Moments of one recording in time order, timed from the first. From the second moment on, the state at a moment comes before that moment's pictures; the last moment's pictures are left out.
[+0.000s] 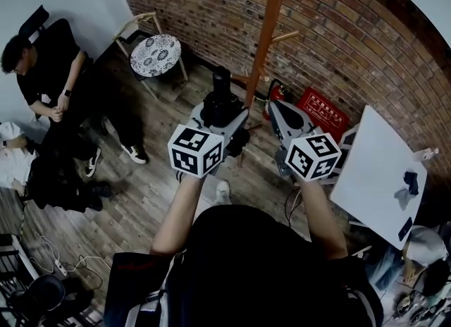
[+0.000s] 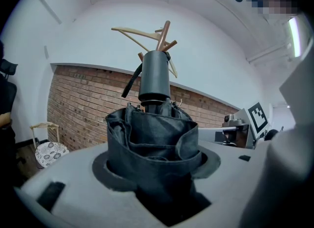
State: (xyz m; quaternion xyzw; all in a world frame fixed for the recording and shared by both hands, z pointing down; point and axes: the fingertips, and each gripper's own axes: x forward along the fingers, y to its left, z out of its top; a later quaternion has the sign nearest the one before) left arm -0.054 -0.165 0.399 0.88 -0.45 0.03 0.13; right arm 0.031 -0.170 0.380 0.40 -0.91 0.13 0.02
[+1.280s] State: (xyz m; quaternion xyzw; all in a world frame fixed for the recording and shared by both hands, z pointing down) left arm -0.026 -0.061 0.393 0.88 -0.45 0.02 0.12; right arm 0.050 -0.060 0.373 0.37 -0.92 0.09 0.02
